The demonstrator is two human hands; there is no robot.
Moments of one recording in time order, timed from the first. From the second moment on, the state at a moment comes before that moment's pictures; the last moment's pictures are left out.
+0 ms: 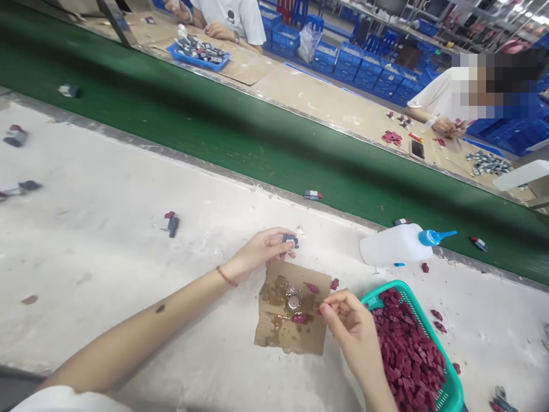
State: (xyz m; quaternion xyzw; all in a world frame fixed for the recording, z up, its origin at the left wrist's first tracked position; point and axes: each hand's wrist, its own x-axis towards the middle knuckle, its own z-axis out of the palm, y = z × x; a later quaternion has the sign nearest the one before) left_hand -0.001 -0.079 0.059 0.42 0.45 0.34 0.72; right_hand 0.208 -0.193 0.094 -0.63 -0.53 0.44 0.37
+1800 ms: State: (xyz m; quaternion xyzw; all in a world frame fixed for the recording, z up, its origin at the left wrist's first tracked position) left_hand -0.003 -0.162 0.025 0.60 0.44 0.40 0.54; right_hand 0.165 -0.171 0.057 -0.58 -0.56 0.45 0.39
